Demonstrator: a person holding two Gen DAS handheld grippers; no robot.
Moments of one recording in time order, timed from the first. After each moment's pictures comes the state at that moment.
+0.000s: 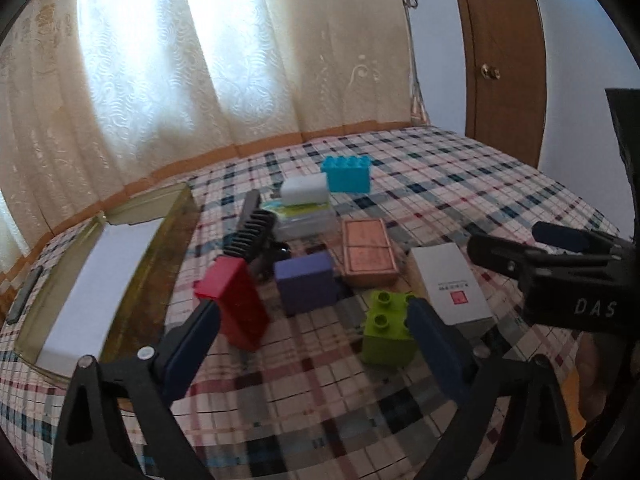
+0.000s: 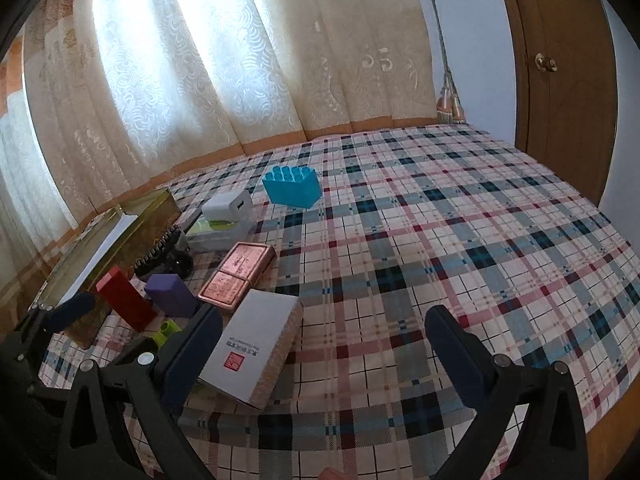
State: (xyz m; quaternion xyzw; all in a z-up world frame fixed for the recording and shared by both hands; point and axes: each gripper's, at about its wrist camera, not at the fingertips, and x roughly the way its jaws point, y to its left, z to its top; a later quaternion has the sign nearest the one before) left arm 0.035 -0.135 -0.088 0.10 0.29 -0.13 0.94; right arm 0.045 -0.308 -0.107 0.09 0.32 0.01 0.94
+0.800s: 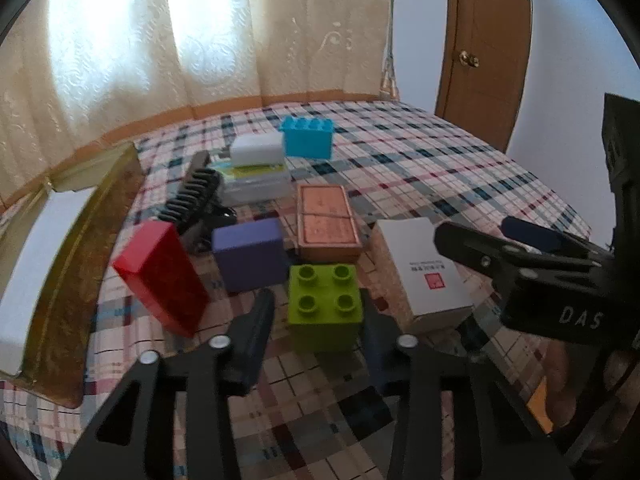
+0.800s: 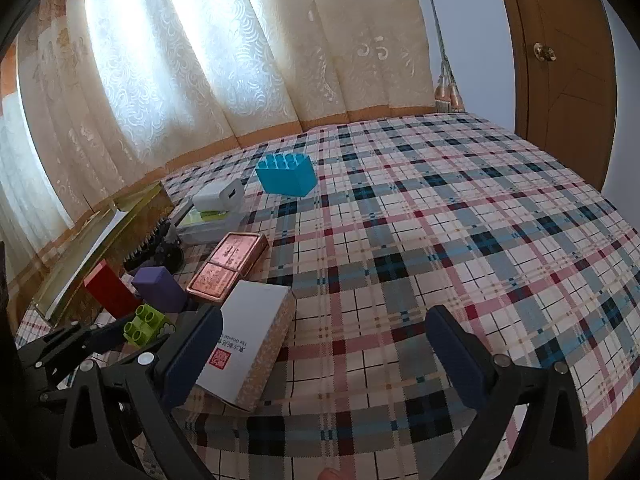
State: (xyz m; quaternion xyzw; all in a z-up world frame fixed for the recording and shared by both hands) left arm 0.055 -0.143 -0.112 0.06 0.36 -0.21 0.91; right arm 0.054 -0.308 -0.122 0.10 0.33 0.01 0.94
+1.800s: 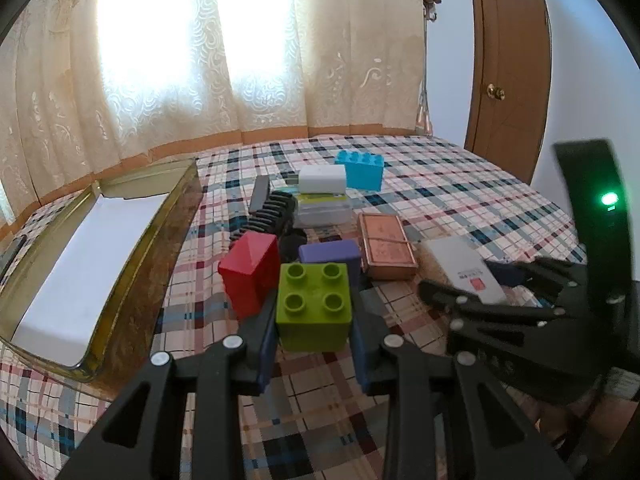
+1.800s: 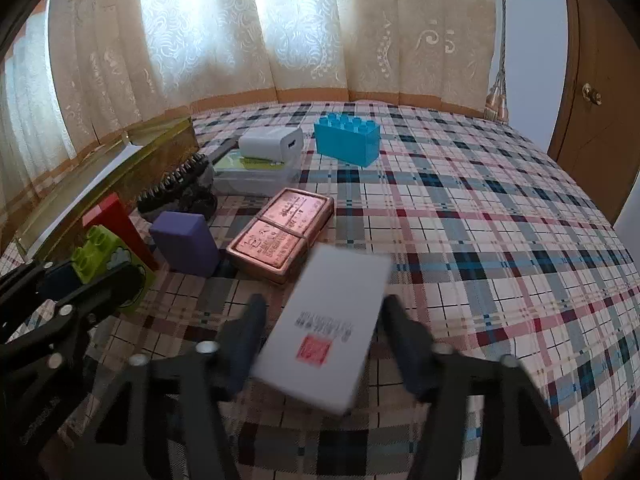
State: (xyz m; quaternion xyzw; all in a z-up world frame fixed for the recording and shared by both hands) left arm 0.045 -0.102 -0.101 0.05 0.30 -0.15 0.94; right arm 0.072 -0.245 -0.135 -0.01 0.37 0.04 0.93
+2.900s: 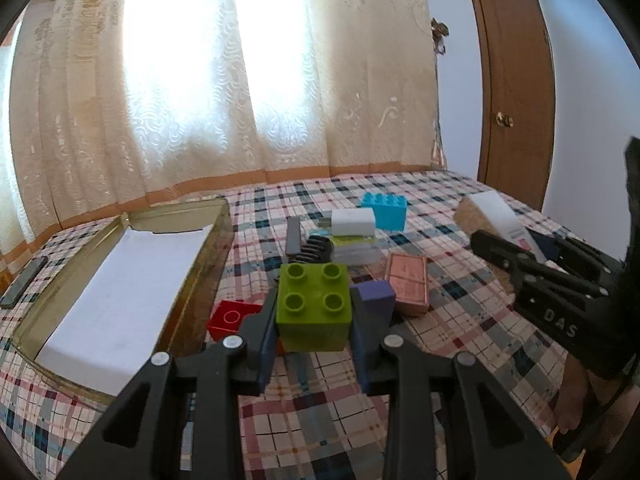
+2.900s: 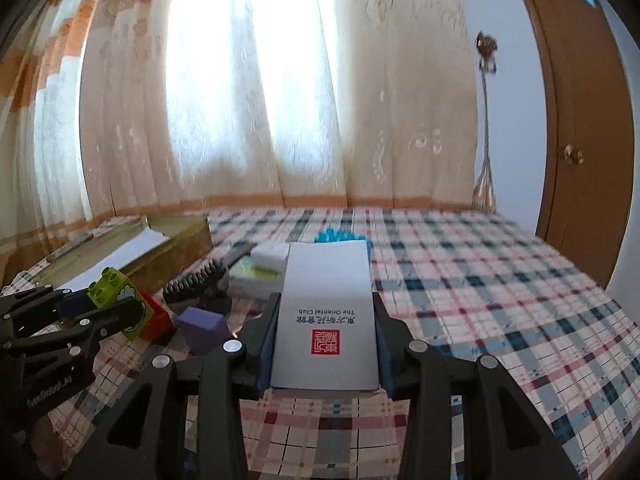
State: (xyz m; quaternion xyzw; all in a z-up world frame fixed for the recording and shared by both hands) left arm 0.039 -0.080 -0.085 0.04 0.23 -0.13 0.96; right arm 0.029 -0.253 -0.097 0.00 0.17 0.05 0.98
